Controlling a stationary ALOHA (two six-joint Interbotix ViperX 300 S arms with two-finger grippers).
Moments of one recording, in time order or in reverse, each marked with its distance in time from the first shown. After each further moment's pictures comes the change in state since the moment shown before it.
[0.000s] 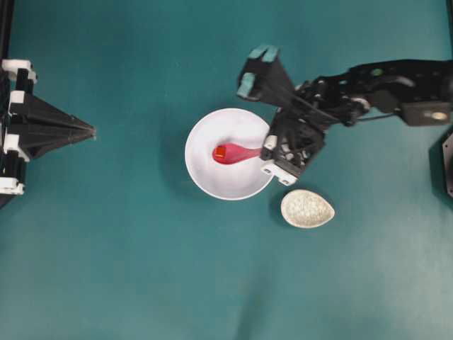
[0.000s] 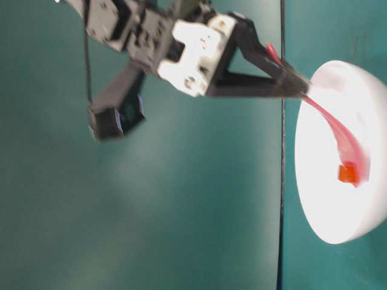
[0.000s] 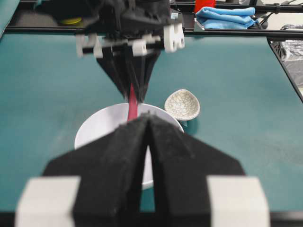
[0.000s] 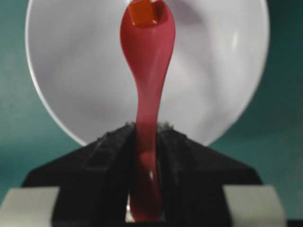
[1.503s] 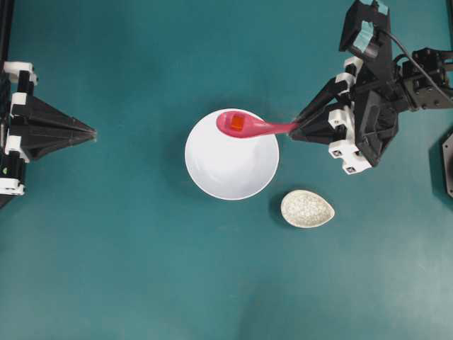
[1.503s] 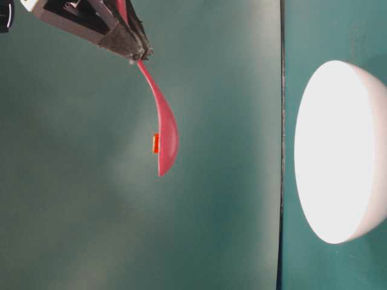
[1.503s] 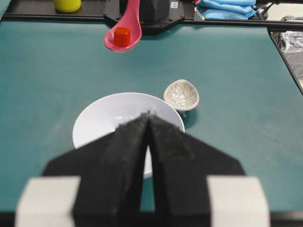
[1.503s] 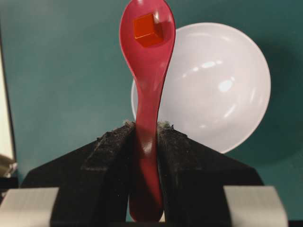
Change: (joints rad) left arm 0.000 0.000 0.000 0.000 0.038 -0.009; right arm 0.017 -0.390 0.095 0.006 -0.083 0.035
